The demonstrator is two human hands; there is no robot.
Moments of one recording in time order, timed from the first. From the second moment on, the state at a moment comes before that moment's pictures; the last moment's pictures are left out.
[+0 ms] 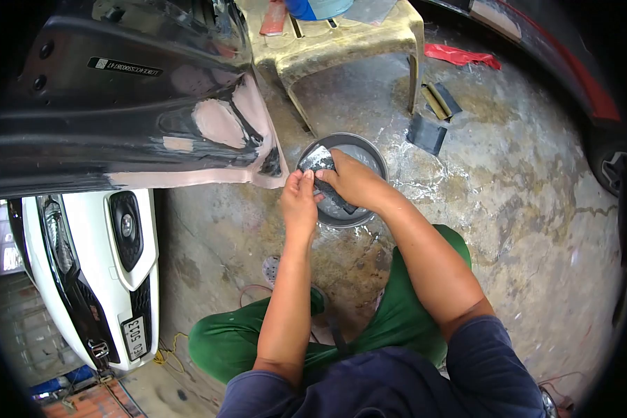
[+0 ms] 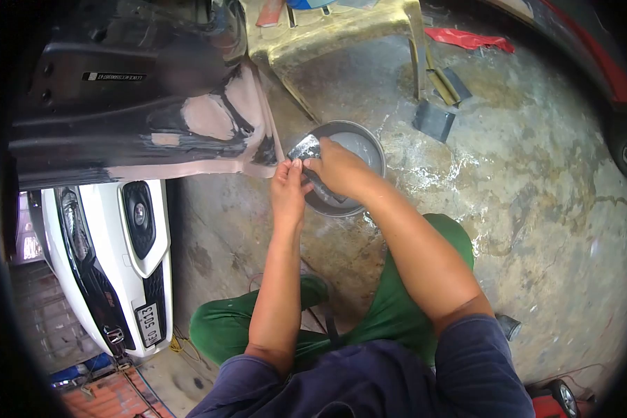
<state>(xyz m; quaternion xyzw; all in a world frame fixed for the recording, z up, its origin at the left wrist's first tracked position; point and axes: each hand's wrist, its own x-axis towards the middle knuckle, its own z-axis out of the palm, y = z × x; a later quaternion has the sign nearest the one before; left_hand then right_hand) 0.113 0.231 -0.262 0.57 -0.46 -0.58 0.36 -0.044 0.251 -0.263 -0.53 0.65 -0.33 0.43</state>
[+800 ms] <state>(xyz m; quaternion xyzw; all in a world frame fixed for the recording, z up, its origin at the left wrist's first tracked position) 0.180 0.281 -0.357 0.66 -0.64 -0.30 0.25 -0.020 0.216 -0.345 -0.53 0.76 -0.11 0.37</state>
